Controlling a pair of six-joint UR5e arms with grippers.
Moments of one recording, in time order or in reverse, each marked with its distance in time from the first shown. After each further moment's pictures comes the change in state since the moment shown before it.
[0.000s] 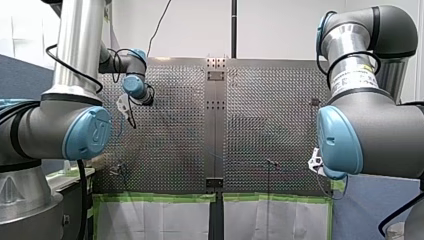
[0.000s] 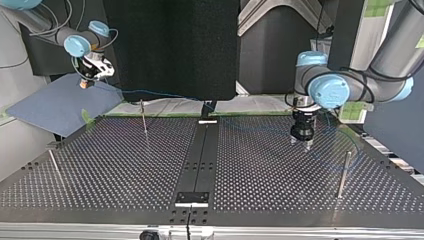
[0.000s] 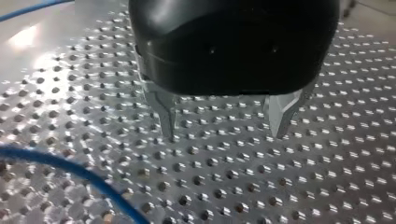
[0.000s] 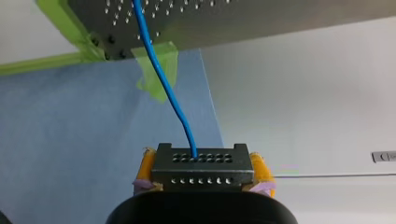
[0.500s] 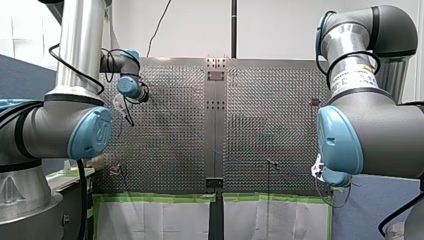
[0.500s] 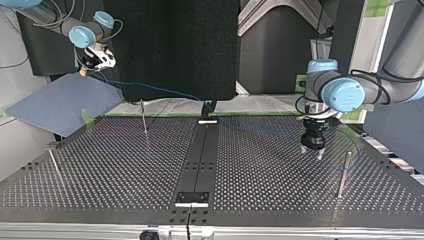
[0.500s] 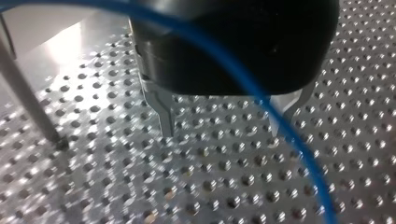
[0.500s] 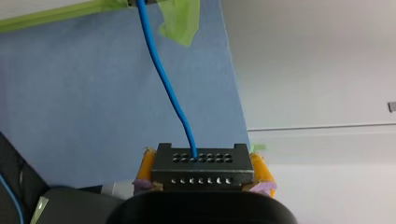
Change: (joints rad) left arm 0.071 -0.005 0.016 0.092 0.081 -0.069; right arm 0.004 -0.001 0.094 -0.045 0.111 0.025
